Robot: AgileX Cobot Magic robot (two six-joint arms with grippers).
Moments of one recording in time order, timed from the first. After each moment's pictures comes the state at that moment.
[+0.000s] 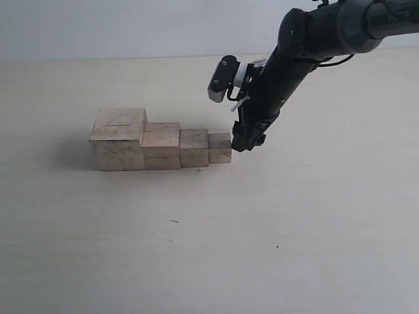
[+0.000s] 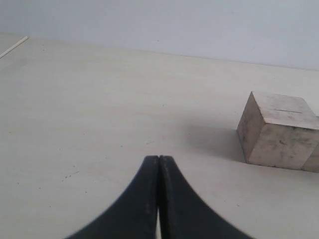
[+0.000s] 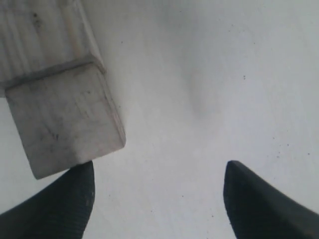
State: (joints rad) left arm 0.01 0.01 0.00 -0.01 0.37 -0.08; right arm 0.53 2.19 -1.51 0.32 0.71 -1.05
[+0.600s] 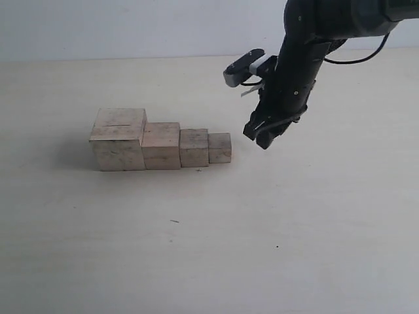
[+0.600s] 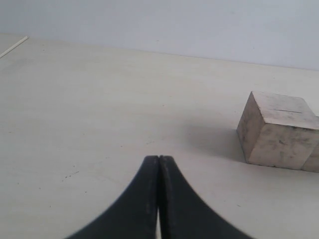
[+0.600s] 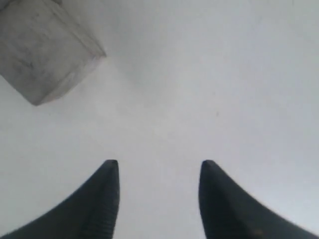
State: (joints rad) left arm 0.01 0.01 0.00 -0.01 0.37 -0.08; right arm 0.53 2.11 -1.51 0.09 0.93 -0.43
